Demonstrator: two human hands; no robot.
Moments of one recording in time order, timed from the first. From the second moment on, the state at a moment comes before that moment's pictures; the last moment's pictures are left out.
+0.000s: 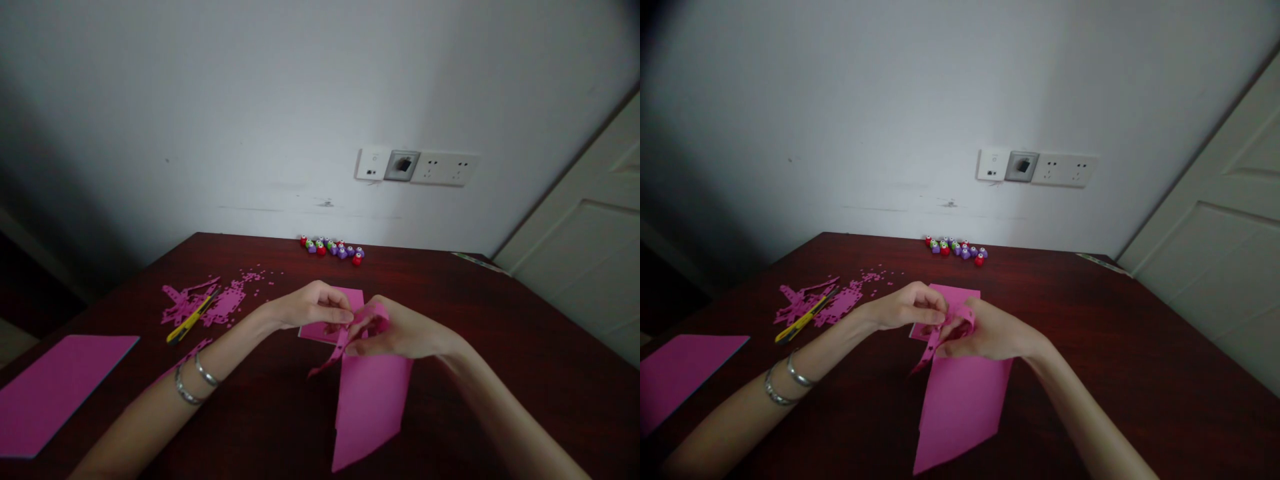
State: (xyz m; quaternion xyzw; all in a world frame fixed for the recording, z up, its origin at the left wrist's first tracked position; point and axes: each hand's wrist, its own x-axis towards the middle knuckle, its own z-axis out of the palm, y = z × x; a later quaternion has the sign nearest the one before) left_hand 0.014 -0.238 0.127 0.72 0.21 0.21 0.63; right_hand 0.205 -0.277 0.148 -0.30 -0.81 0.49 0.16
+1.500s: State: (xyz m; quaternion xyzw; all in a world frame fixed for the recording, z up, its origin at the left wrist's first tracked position) left_hand -0.024 -0.201 0.136 0.73 0.24 0.26 0.58; right_hand 0.231 -0.233 0.127 -0.45 -0.49 0.39 0.63
